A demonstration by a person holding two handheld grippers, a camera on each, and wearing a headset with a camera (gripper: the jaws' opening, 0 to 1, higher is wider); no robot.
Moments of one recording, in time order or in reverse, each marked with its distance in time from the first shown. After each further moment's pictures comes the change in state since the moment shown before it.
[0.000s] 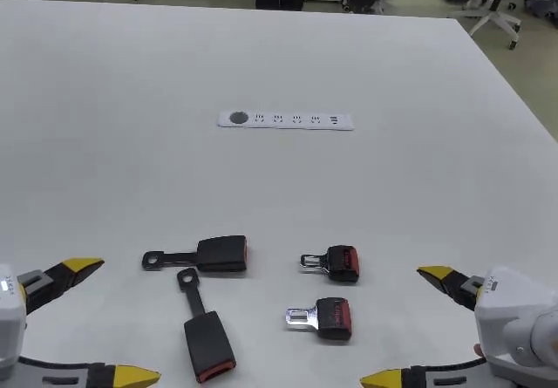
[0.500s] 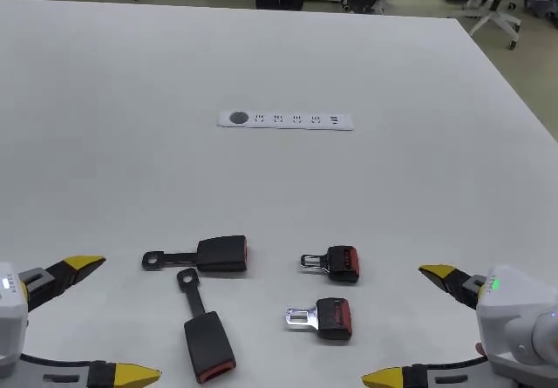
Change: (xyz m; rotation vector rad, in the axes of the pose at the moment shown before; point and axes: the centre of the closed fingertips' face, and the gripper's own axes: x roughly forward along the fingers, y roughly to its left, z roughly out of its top) left arm 0.001 0.001 0.001 0.006 -0.002 -0.003; right arm 0.000 -0.004 -0.002 0.002 -0.001 -0.005
